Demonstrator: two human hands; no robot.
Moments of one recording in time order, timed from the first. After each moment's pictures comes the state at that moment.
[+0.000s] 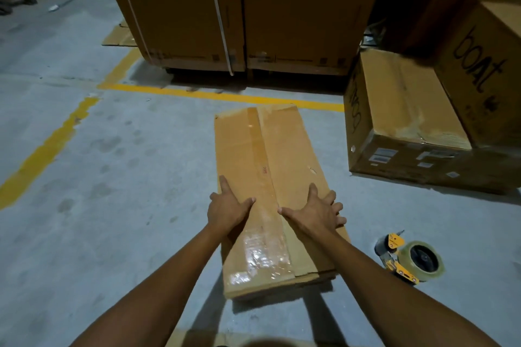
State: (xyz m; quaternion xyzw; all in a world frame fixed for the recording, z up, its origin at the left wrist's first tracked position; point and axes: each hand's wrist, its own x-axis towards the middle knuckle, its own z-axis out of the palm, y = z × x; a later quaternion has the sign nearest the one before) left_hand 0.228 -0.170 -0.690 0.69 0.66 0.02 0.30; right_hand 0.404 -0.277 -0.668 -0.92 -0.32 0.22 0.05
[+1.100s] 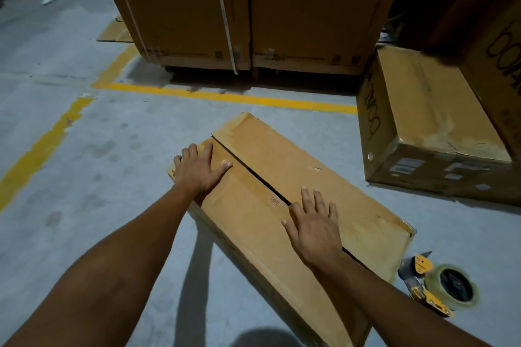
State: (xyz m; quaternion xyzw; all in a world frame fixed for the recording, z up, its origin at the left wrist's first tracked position) left_hand 0.191 0.009 -0.716 0.83 0.56 0.02 0.04; right_hand 0.393 -0.248 -0.699 -0.80 -0.58 0.12 0.00
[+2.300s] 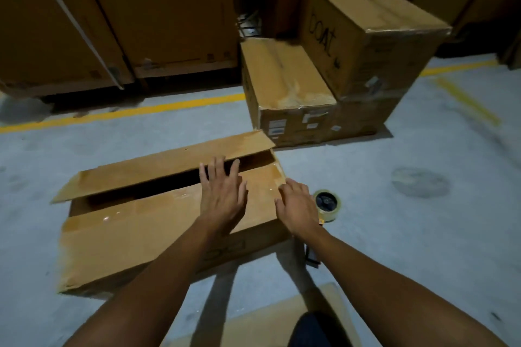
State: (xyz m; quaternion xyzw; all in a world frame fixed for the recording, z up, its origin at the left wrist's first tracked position) left_hand 0.393 -0.303 -0.670 0.94 0.31 0.12 0.01; right_hand 0.516 -0.458 -0.685 -0.91 -0.39 0.10 0.15
